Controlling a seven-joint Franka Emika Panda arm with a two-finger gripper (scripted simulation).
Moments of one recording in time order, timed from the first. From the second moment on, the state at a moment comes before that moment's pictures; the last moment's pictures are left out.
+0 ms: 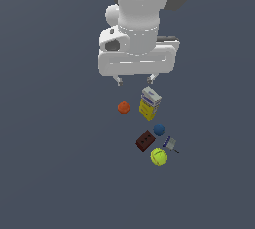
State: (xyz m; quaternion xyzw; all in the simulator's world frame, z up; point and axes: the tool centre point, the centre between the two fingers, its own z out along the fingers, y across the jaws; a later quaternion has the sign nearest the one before) arm 0.009 0.023 0.336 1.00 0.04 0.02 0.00
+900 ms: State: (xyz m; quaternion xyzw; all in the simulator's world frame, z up) arm 0.051 0.065 0.275 0.99 0.16 0.01 0.01
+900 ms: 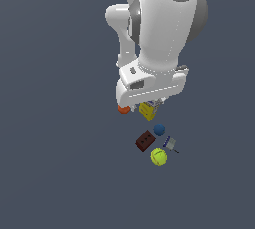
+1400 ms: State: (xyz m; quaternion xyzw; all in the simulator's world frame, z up) arm 0.083 0.128 0.184 0.95 0.30 0.00 0.02
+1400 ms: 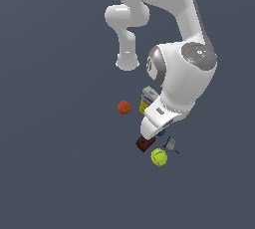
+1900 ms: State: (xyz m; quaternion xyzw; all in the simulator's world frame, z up) arm 0.092 0.186 0.099 0.91 0.42 0.00 0.01
